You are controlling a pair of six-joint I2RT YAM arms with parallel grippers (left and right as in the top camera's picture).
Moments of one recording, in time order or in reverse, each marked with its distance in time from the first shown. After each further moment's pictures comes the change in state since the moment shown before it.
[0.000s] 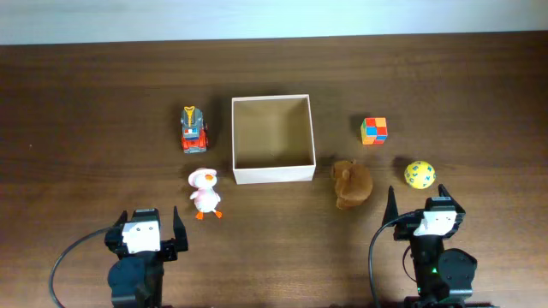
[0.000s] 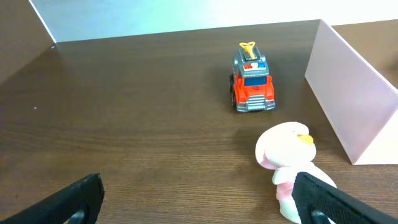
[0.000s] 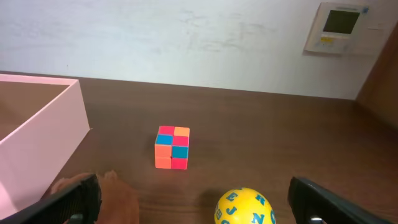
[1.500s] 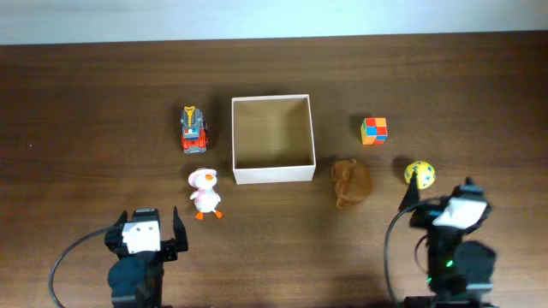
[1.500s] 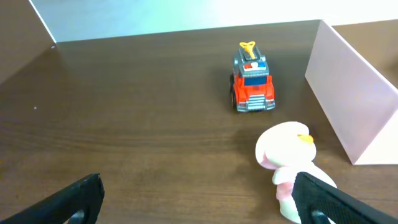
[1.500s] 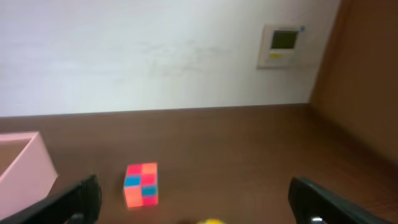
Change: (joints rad) left arm 0.000 0.000 0.000 -0.002 0.000 0.000; right arm 0.000 0.273 0.279 0.011 0.174 0.057
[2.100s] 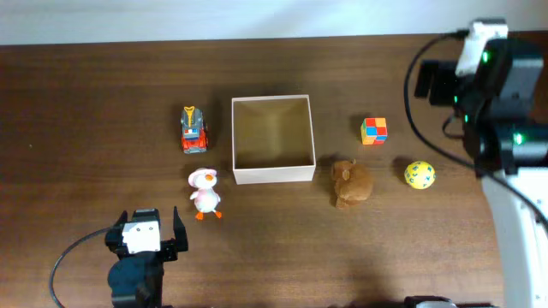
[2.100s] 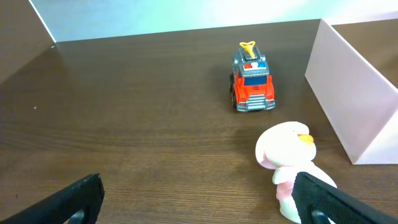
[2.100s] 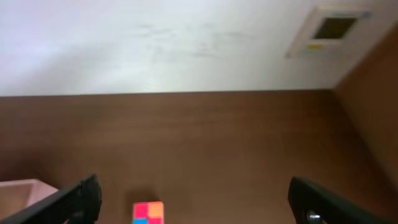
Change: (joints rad) left arm 0.000 -0.001 -0.001 0.001 0.000 0.000; right arm -0.001 1.111 1.234 -0.572 -0.066 -0.009
